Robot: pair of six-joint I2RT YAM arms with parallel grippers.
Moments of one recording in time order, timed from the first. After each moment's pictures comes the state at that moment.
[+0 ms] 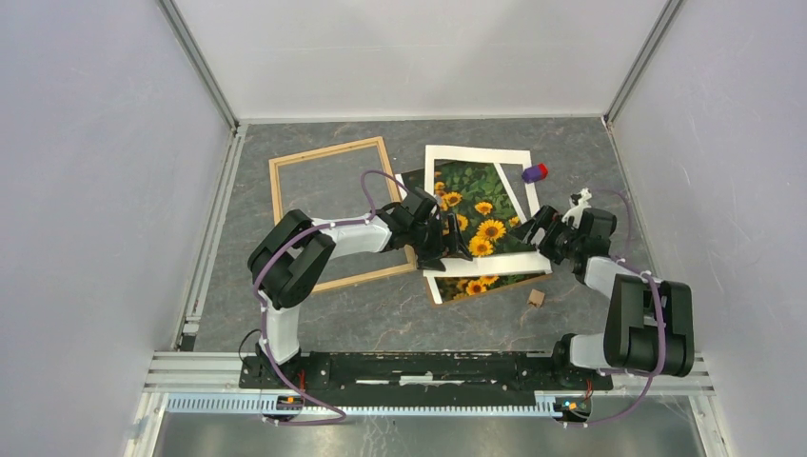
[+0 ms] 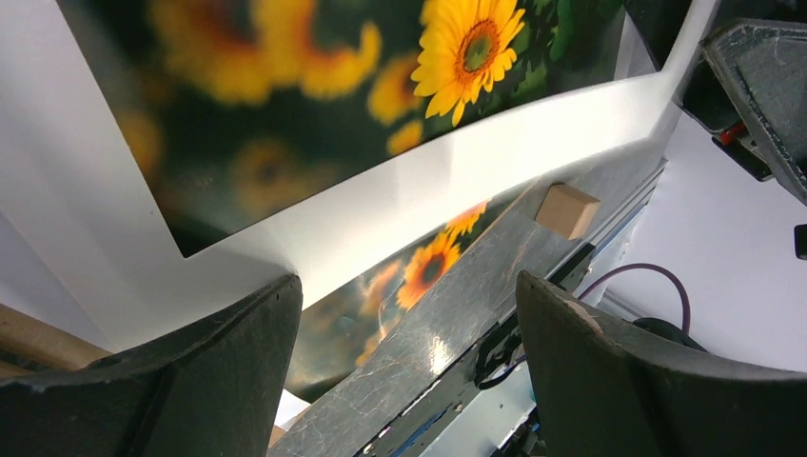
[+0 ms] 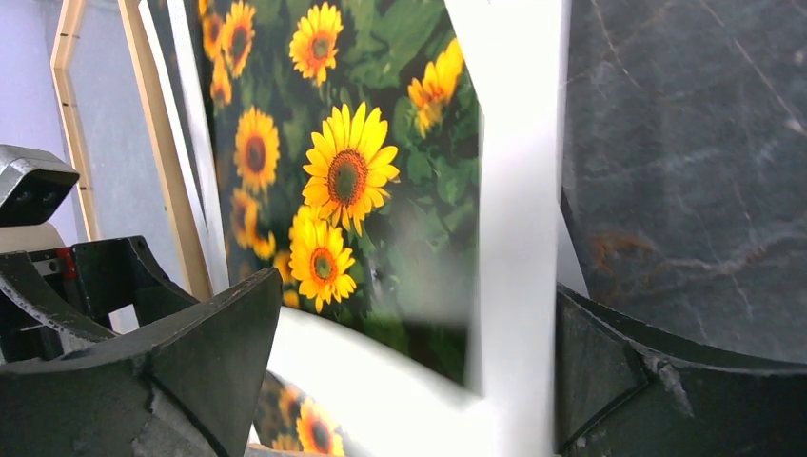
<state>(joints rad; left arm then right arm) -0.78 1.94 1.16 -0.10 0.40 -0.96 -0.17 1.38 0.45 0.24 -0.56 0.48</state>
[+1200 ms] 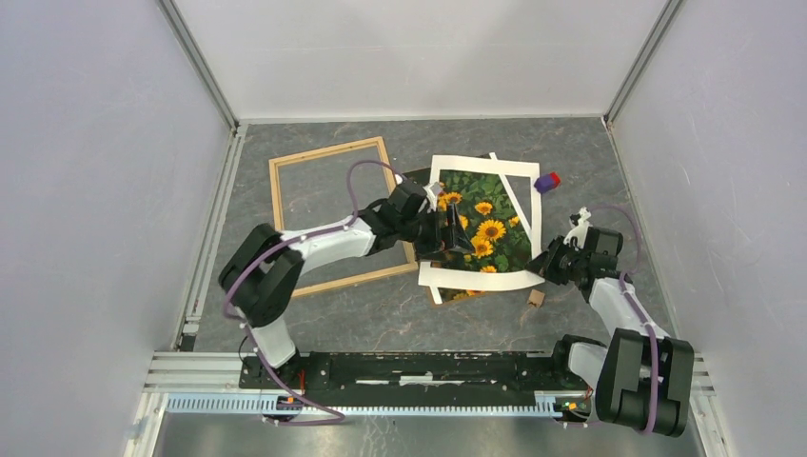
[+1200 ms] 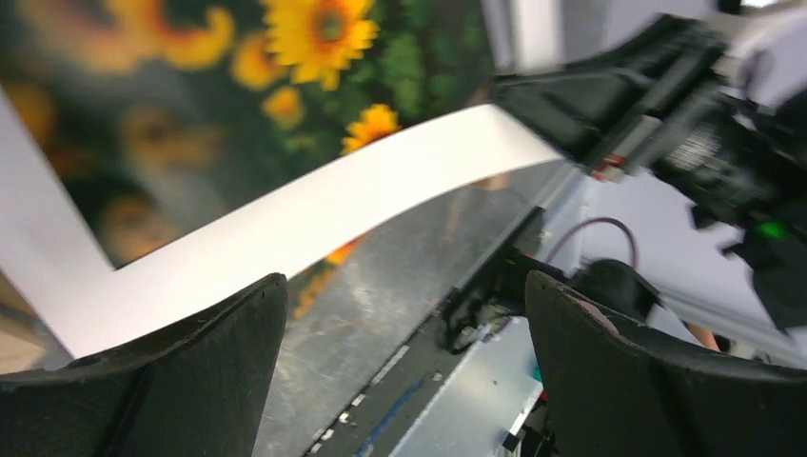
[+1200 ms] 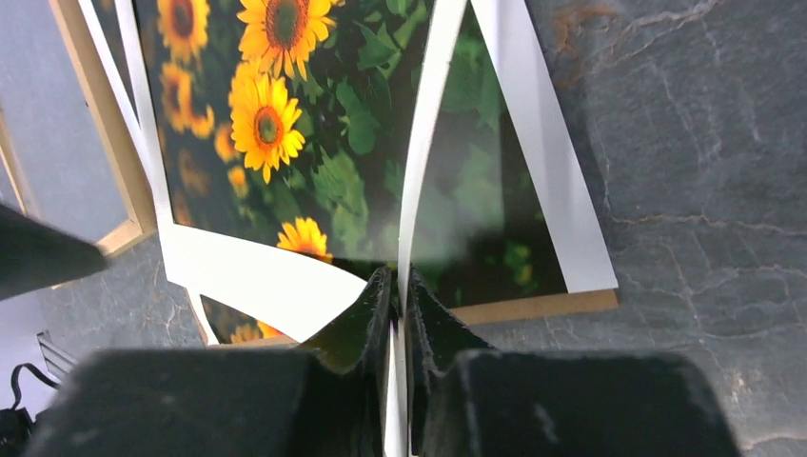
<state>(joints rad) -0.78 1.80 1.09 -0.04 0.43 -0.92 -0.22 1.09 0.37 -0.14 -0.55 0.33</state>
